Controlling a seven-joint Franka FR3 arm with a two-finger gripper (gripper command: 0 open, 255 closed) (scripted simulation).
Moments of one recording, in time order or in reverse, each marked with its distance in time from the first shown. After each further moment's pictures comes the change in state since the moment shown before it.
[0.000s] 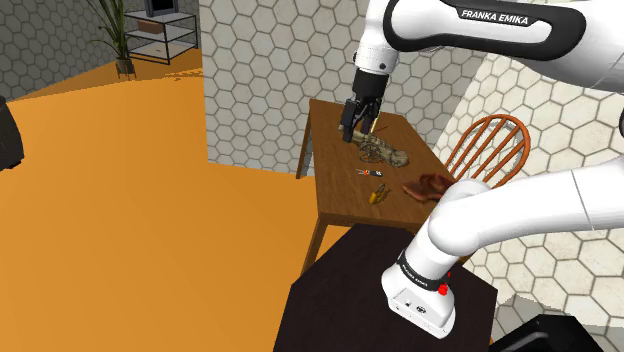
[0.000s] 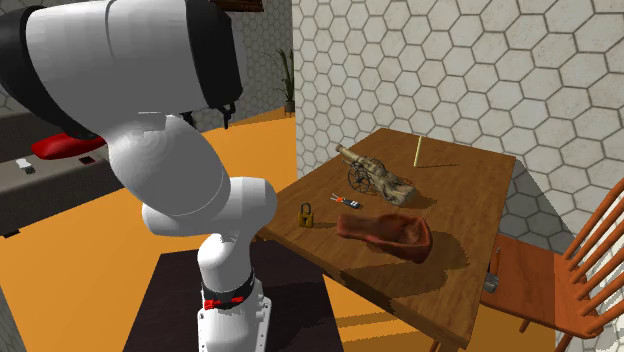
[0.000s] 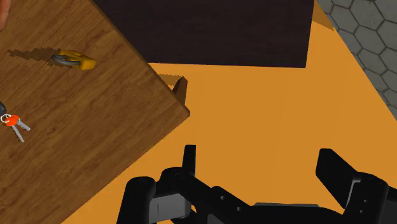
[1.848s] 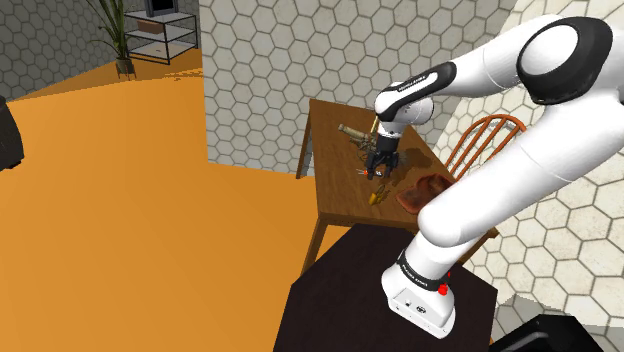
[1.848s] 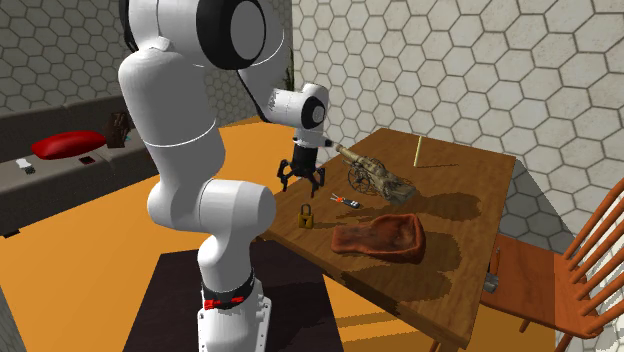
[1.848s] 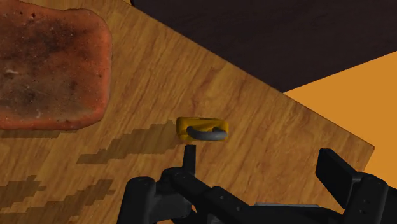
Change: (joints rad) arm -0.289 0.492 -0.449 -0.181 -0.140 0.461 -0.296
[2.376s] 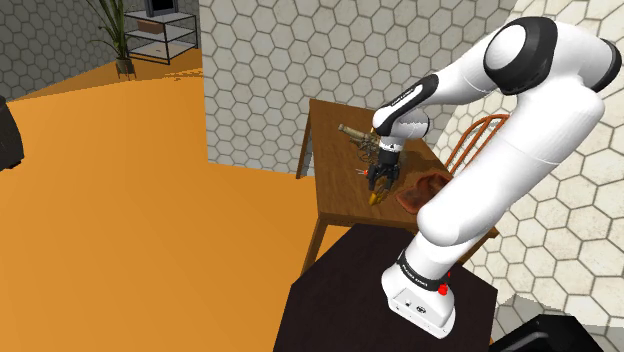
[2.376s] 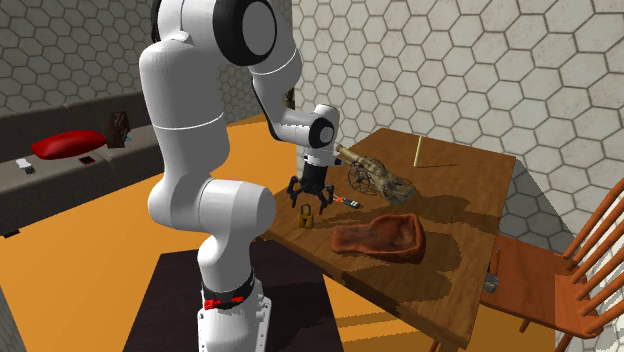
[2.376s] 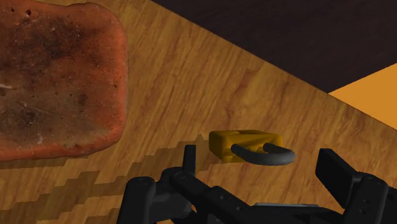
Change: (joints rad) arm -0.024 0.168 -0.057 -0.008 0.041 0.137 -0.073
